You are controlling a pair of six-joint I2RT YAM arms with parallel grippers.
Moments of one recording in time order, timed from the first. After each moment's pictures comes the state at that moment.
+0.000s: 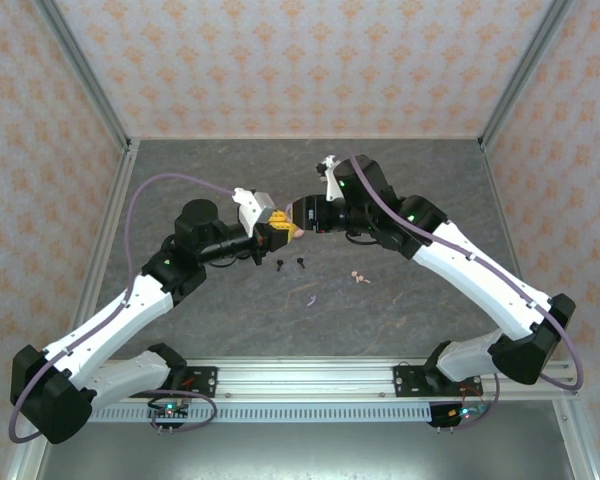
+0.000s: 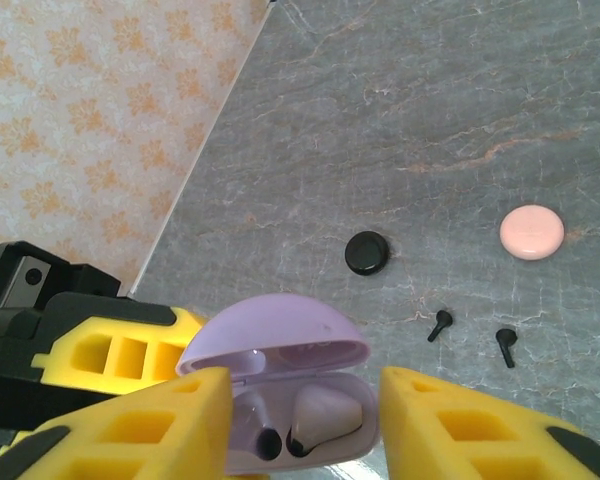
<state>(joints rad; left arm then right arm) -0.54 1.04 0.82 0.03 0.51 -0.04 0.81 1.36 1.49 -0.73 -0.13 0.59</state>
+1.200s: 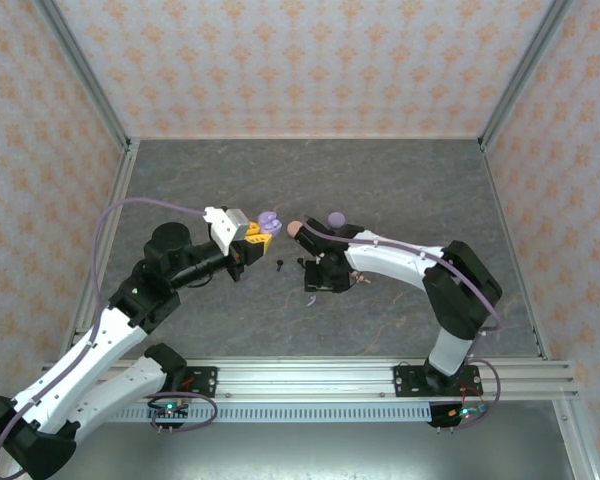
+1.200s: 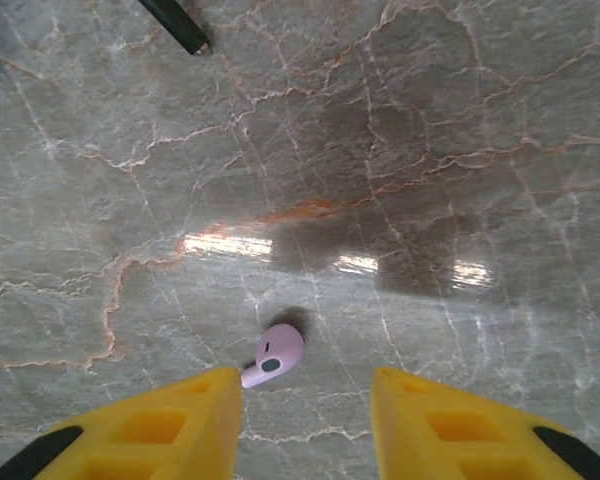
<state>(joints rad) -0.54 0.77 0.76 -0.18 0.35 0.01 0.84 1.74 1.16 -0.80 -0.12 0.81</state>
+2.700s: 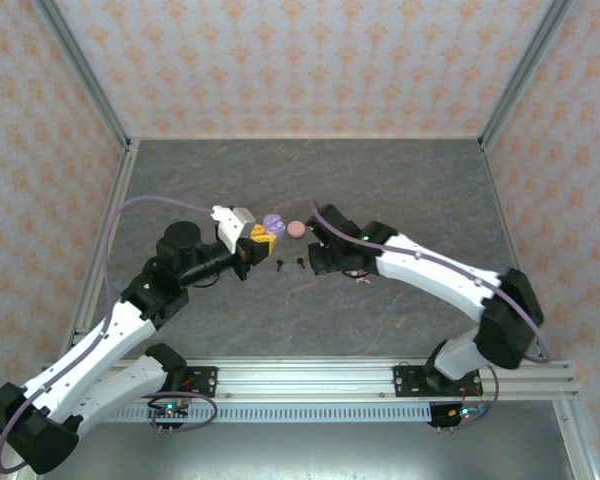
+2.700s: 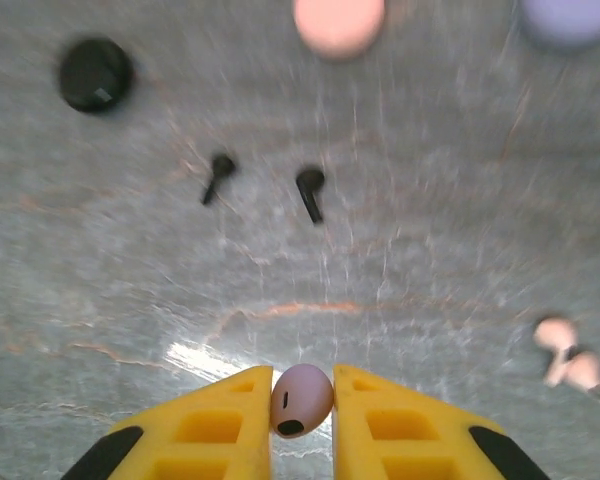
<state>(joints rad) -0.54 0.83 0.71 -0.10 0.35 -0.07 0.86 1.44 1.18 -0.74 0.09 0.55</state>
